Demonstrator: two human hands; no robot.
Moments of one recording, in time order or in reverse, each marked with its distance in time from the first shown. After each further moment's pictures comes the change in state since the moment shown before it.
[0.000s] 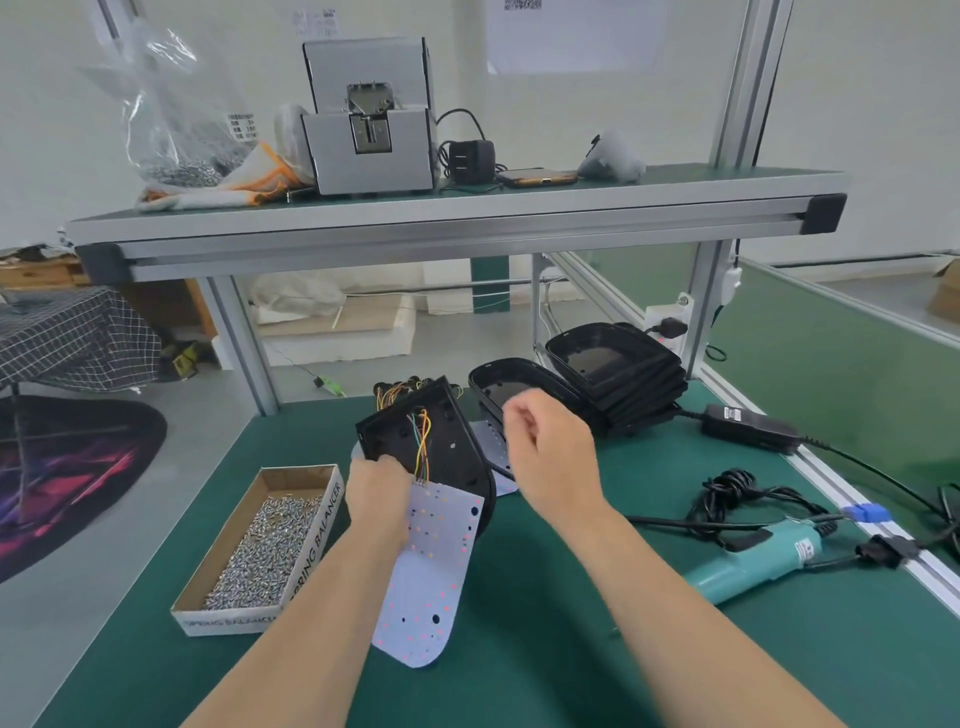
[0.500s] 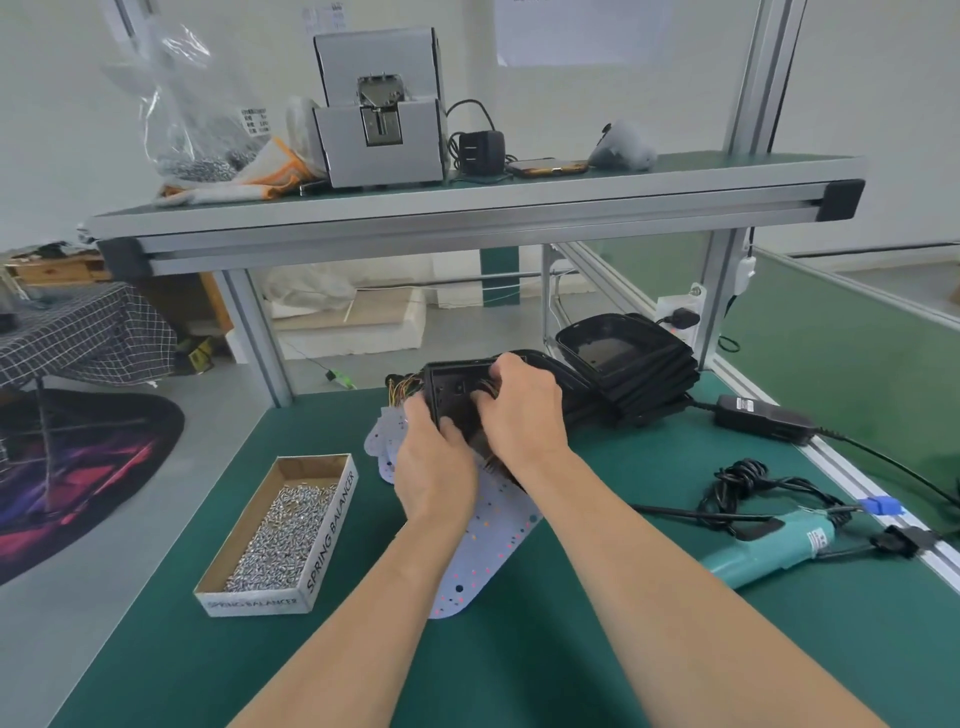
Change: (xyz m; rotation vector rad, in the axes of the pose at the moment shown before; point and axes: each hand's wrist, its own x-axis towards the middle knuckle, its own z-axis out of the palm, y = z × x) left_hand -0.059 0.018 0.017 0.199 0.046 0.514; right_hand 0.033 -0.035 0.024 -0.165 -0.081 0.100
